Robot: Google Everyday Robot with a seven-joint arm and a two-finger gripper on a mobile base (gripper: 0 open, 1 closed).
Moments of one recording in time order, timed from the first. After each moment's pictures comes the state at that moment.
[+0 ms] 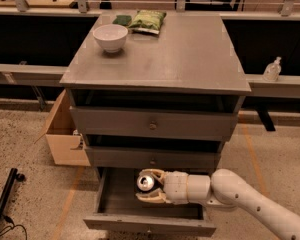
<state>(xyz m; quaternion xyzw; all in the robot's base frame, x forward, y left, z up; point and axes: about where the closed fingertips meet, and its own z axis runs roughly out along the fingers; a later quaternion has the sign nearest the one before) 0.476 0.013 0.569 -0.56 0.56 0.32 0.52</state>
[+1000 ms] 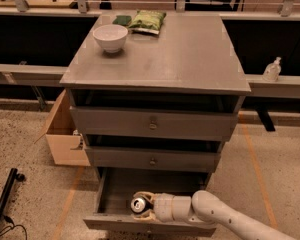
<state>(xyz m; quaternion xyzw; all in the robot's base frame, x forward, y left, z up) 0.474 0.042 0.401 -0.59 0.56 0.30 0.50</state>
